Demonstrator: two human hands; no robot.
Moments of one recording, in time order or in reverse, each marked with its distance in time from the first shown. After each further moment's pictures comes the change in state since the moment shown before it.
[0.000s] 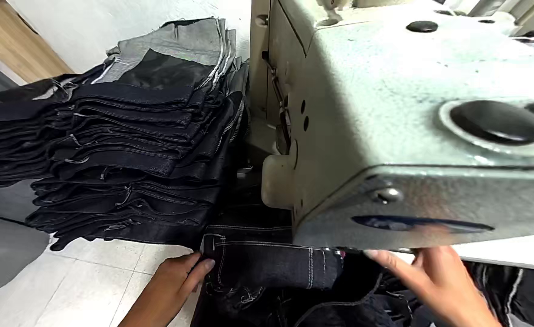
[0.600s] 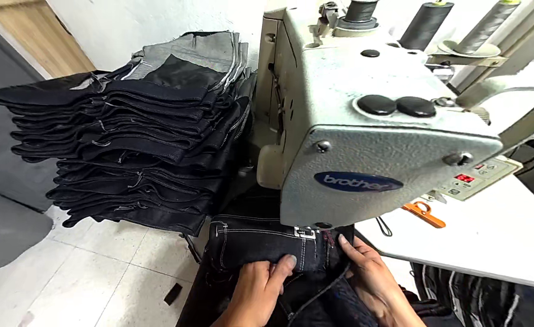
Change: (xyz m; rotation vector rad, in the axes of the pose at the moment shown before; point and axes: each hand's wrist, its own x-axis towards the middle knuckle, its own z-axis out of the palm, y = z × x) left_hand 0.015 0.128 0.104 -0.447 -0.022 -0.171; right_hand -0.021 0.004 0.055 1.052 -0.003 0.735
